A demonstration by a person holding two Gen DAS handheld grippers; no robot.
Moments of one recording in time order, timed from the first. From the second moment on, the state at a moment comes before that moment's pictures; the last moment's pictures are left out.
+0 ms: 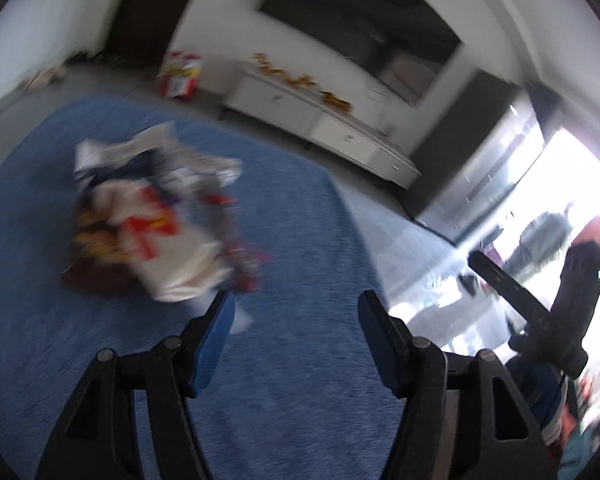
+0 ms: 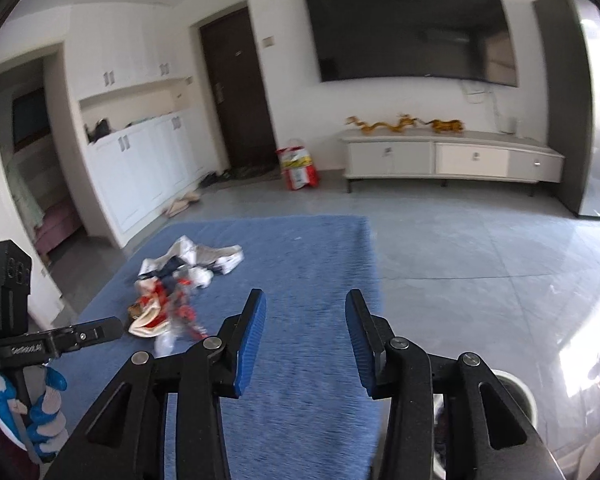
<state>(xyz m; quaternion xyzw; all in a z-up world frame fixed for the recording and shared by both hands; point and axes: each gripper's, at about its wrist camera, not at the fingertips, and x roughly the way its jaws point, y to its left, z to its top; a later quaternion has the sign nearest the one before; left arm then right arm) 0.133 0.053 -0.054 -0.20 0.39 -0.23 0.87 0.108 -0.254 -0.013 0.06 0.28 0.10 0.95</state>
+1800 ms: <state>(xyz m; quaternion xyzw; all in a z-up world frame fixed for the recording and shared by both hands) 0.180 0.125 -0.135 -0.44 0.38 -0.26 0.77 0.203 -0.153 -0.059 0.11 0.36 0.23 0.90</state>
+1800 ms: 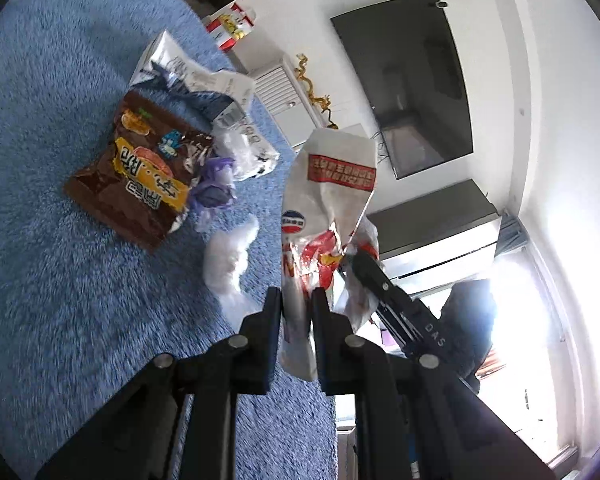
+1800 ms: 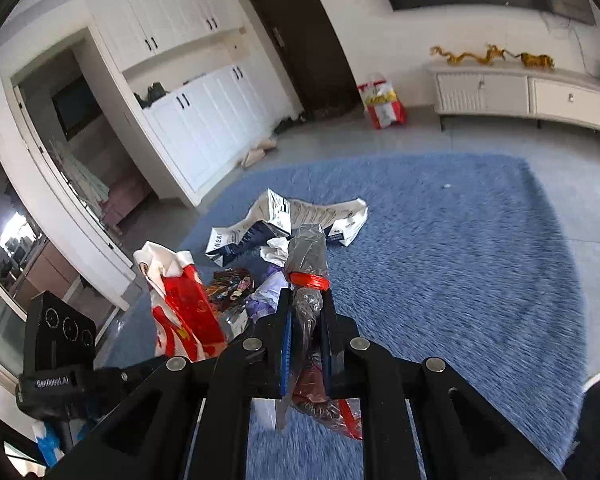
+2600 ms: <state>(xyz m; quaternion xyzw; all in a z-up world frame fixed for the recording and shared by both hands) 0.088 0.073 -0.063 -0.36 0.35 -0.31 0.81 0.055 -0.333 -0.062 0.19 0.31 0.08 0.93</state>
